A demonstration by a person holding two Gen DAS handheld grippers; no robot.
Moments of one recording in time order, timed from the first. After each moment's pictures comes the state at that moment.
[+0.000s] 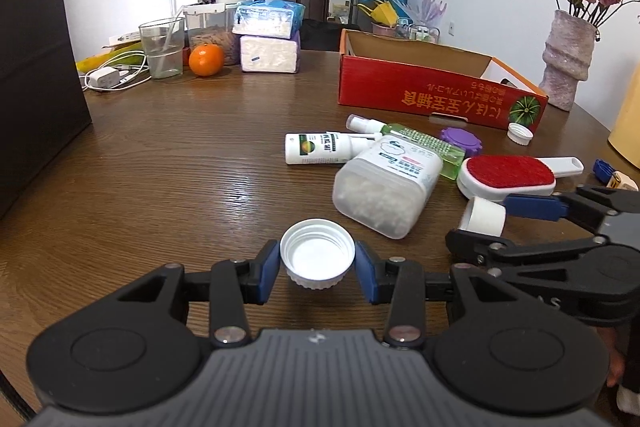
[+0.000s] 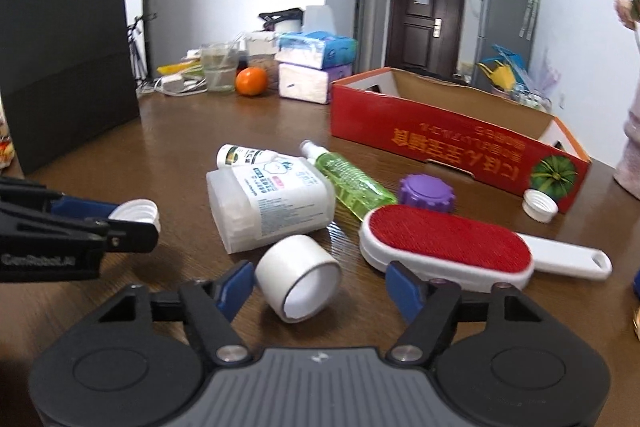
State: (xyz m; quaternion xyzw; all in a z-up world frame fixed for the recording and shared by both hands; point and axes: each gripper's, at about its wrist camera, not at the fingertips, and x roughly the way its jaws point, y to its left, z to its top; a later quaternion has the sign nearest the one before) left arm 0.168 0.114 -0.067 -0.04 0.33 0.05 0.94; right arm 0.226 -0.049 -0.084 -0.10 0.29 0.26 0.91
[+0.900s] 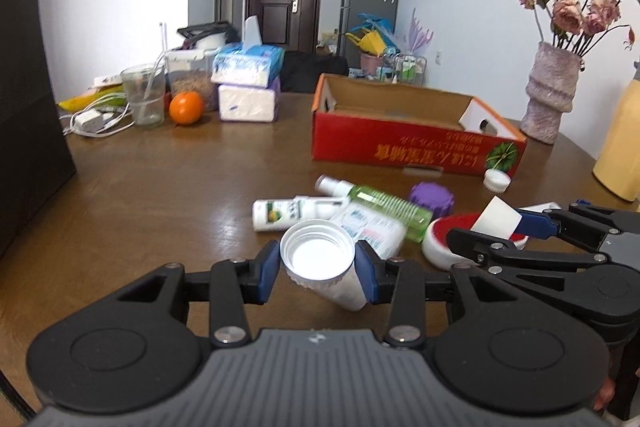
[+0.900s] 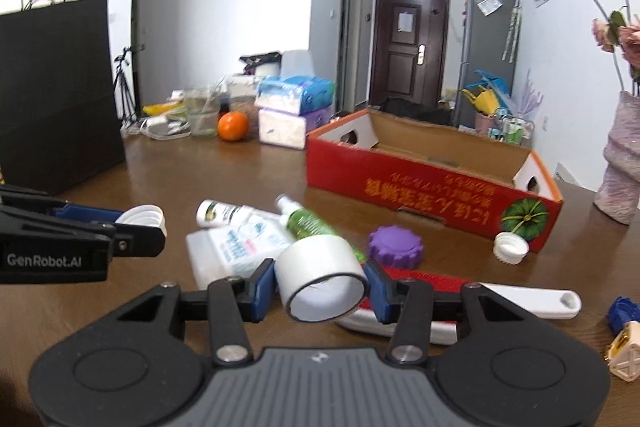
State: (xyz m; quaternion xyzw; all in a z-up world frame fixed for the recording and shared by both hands) left arm 0.187 0.090 -0.027 -0.04 0.29 0.03 0.96; right arm 0.234 -0.068 -0.049 -0.07 0.25 0.24 0.94
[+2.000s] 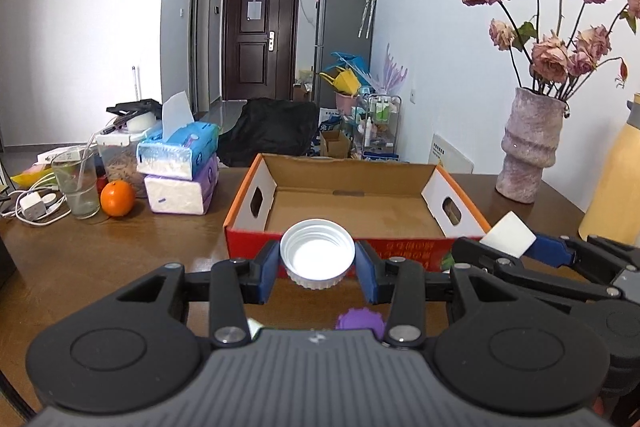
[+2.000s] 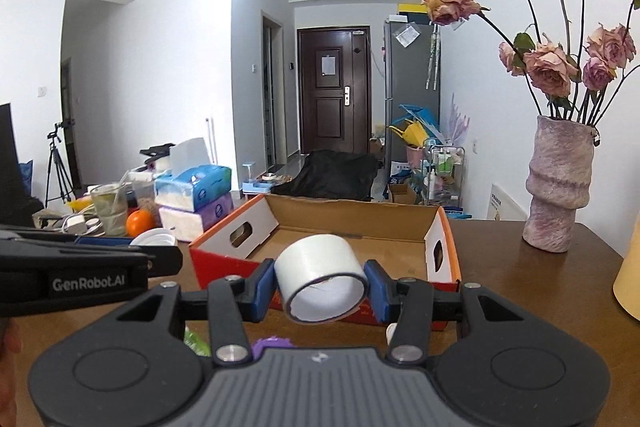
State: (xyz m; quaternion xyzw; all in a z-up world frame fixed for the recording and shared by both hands) left arm 0.295 0.020 0.030 -0.03 0.23 0.01 0.97; right arm 0.306 -0.132 0.007 0.00 0.18 0.14 0.97
